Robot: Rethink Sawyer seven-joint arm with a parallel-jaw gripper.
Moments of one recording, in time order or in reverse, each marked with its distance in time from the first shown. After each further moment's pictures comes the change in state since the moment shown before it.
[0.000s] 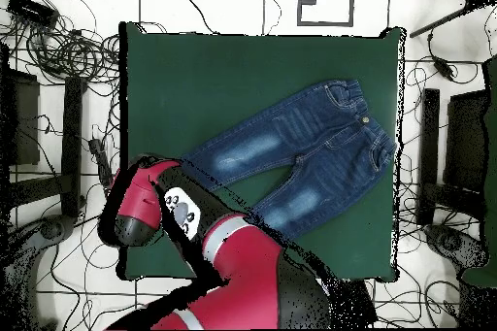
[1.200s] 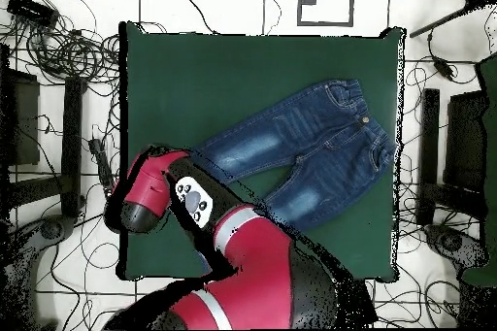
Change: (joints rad) arm -0.027 0.049 0.000 -0.066 0.003 0.033 -0.006
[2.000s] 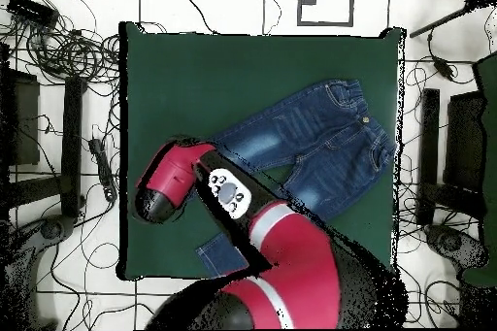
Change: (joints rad) arm -0.097 0.019 0.041 0.004 0.045 0.007 -0.202
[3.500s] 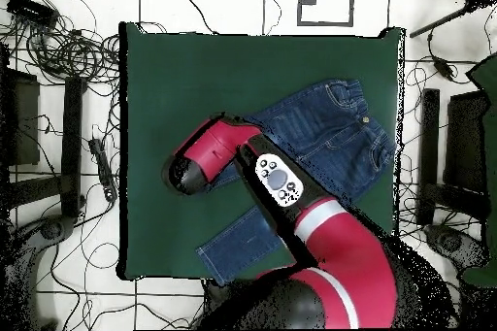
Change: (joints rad) arm -0.132 0.028 0.018 -0.098 0.016 0.101 -0.127
